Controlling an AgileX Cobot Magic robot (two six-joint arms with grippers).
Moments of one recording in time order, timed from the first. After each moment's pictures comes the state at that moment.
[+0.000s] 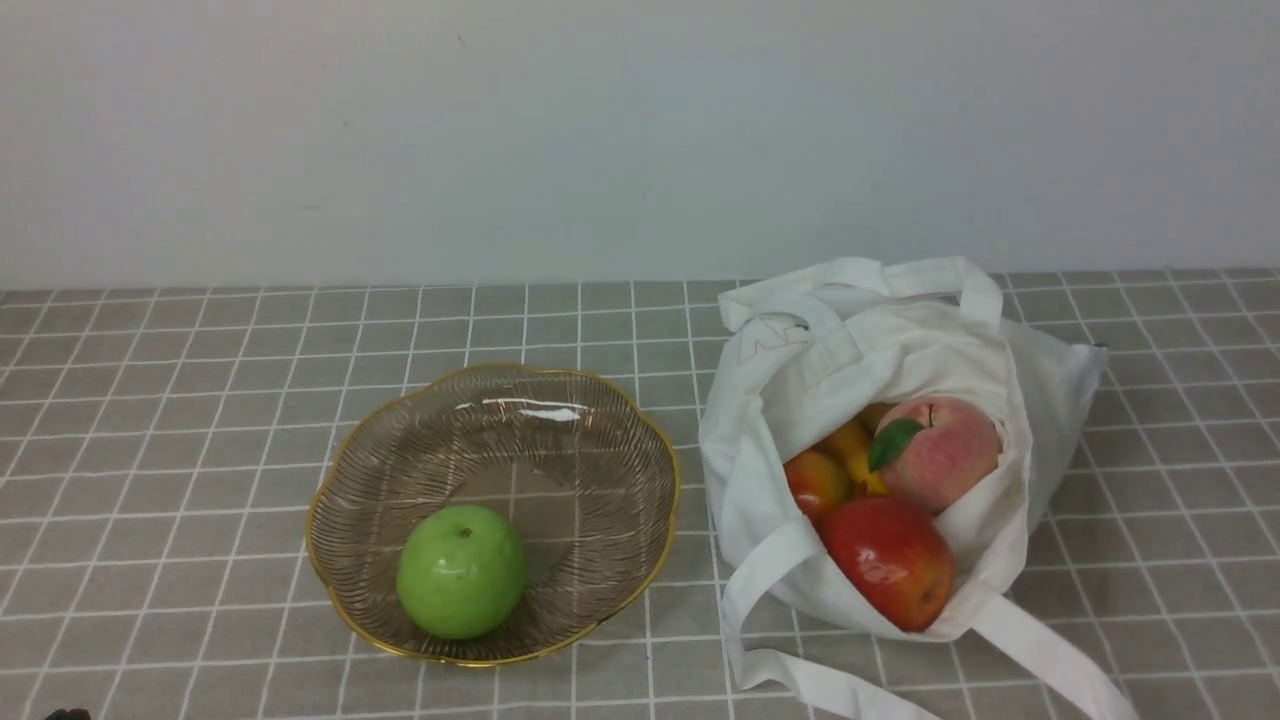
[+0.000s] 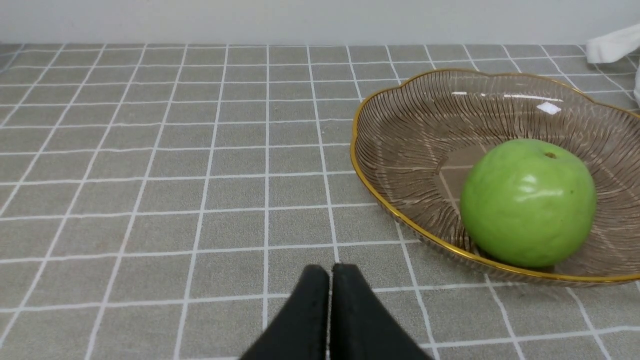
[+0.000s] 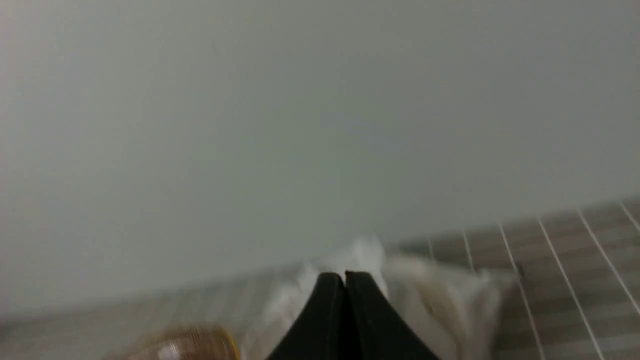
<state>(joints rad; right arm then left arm) 0.17 0.46 -0.65 0.05 0.59 0.28 -0.02 -0.02 0.03 -0.12 0.37 0.07</state>
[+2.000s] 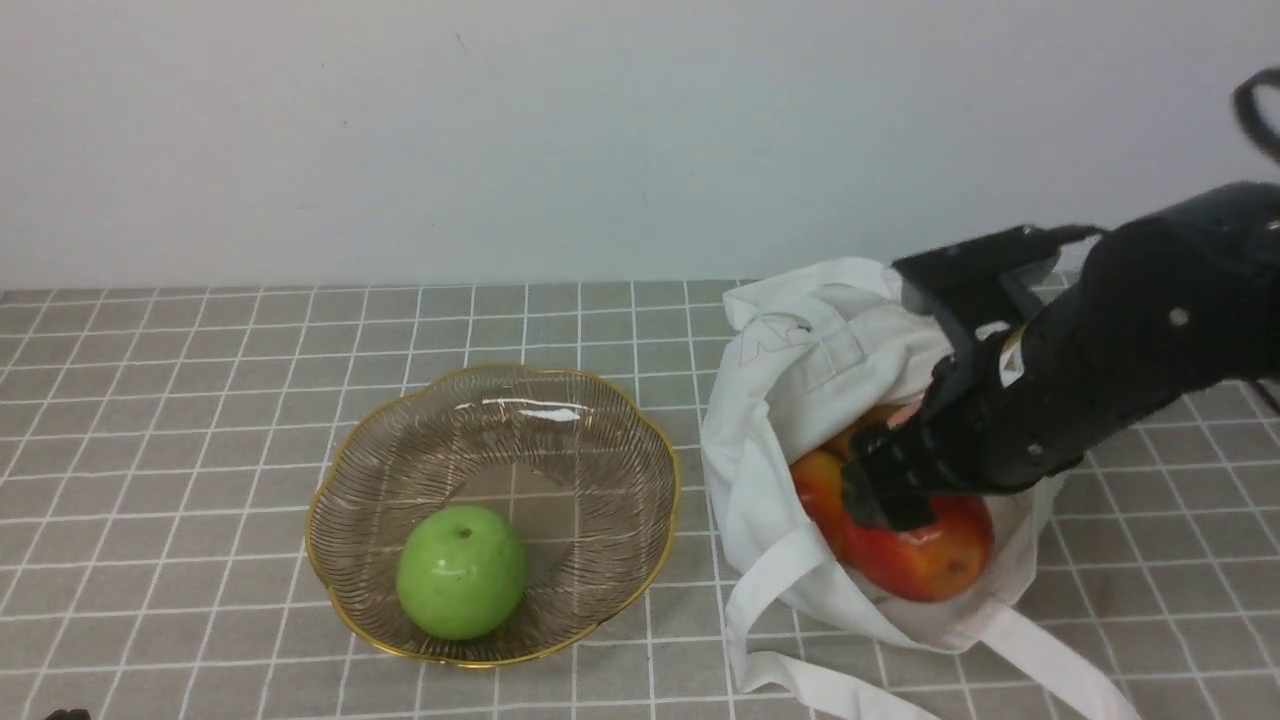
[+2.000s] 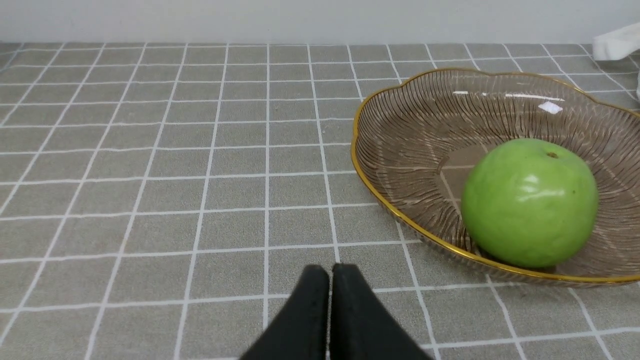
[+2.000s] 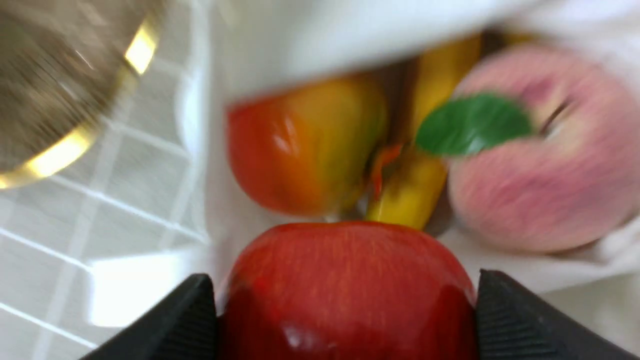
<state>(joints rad) 0.46 1.53 -1.13 0.04 0.84 0.05 -0.02 -0.02 0.03 -0.12 0.37 0.07</state>
